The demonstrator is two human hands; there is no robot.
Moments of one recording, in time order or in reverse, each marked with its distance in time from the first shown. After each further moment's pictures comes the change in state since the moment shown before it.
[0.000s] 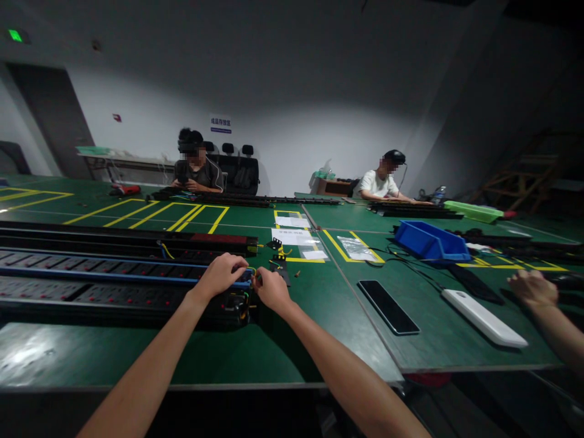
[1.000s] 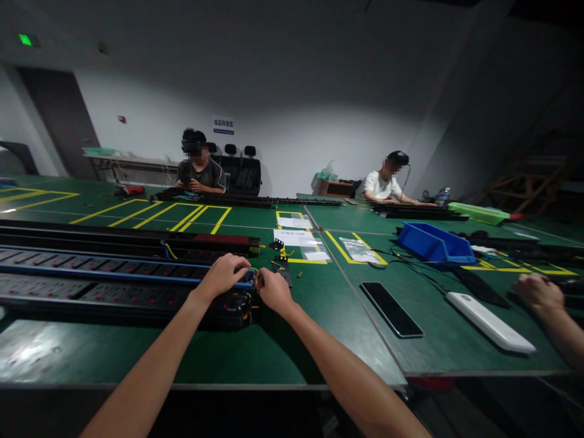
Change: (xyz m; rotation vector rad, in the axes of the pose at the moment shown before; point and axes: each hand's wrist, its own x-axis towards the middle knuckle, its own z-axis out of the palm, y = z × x) left_hand 0.000 0.001 0.000 -0.013 0.003 -0.017; right_hand -0.002 -0.001 -0.002 -0.010 -0.008 0.000
